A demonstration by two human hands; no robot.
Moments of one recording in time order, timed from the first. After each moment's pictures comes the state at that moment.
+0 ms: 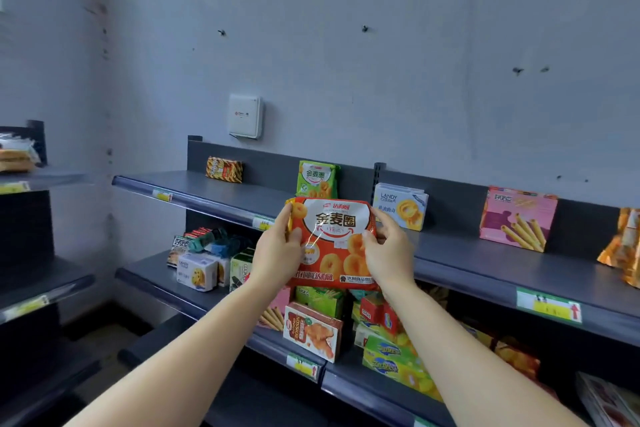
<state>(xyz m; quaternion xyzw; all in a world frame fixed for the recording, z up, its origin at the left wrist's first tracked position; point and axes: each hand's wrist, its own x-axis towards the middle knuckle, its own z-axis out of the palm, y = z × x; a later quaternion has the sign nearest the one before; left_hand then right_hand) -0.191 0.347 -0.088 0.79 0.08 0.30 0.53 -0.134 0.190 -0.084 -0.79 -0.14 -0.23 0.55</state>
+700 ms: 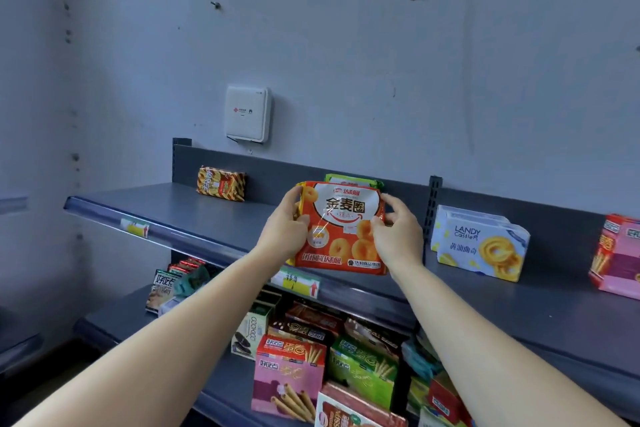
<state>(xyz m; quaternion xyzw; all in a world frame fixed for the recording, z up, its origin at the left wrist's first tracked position) 0.046 0.520 -0.059 0.76 0.01 0.22 0.61 0.088 0.351 -0.055 -0.81 -0.09 -0.26 0.51</state>
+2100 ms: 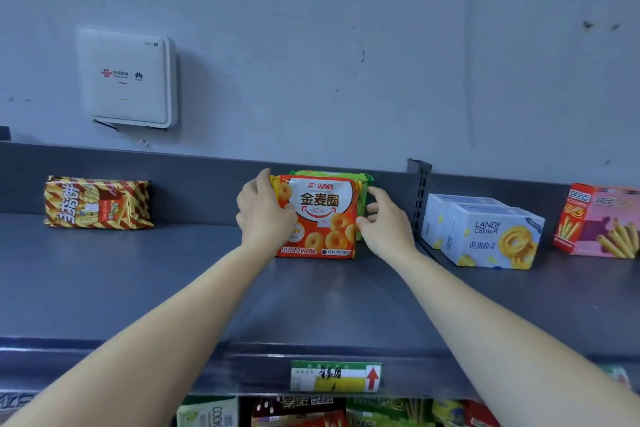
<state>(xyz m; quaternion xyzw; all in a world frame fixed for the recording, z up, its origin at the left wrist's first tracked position) 0.263 0.595 -0.061 0.85 -0.03 0.26 0.46 0.243 0.413 -0.067 -0.89 0.03 -0.28 0.35</state>
